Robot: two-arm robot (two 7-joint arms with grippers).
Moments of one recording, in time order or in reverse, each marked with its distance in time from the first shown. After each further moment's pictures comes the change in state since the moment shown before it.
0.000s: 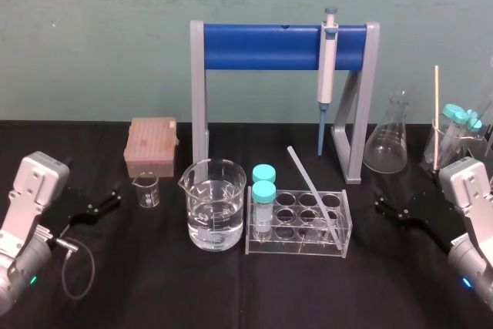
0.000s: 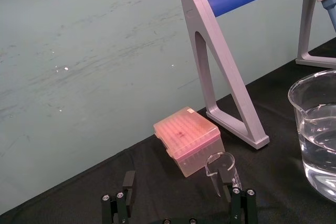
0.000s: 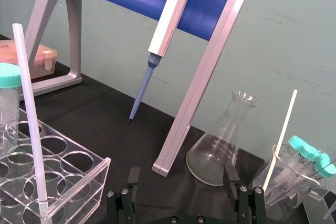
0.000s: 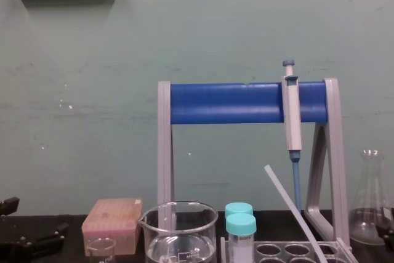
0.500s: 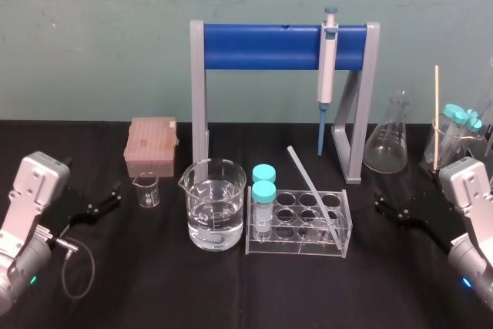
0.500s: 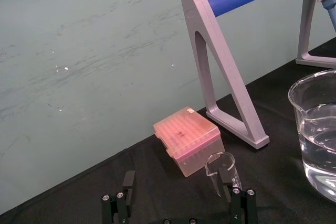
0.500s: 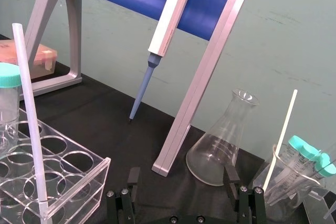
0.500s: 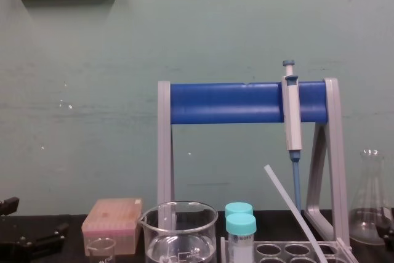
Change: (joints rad) left arm 0.000 0.000 0.000 0.000 0.000 0.000 0.000; right arm 0.000 0.000 0.000 0.000 0.000 0.000 0.000
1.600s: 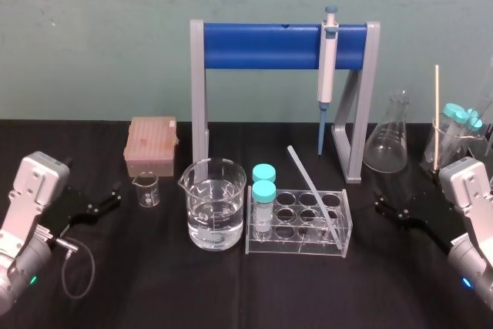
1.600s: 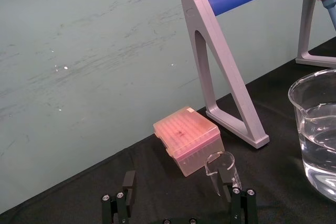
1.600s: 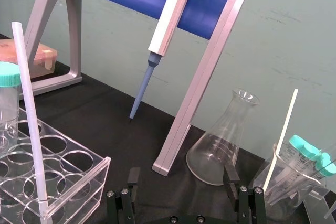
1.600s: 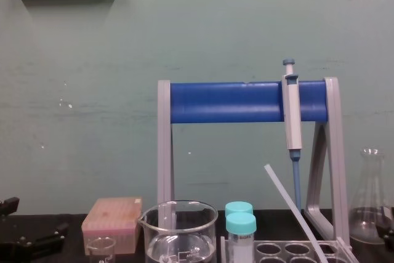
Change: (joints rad) left arm 0.000 0.000 0.000 0.000 0.000 0.000 0.000; right arm 0.000 0.000 0.000 0.000 0.000 0.000 0.000
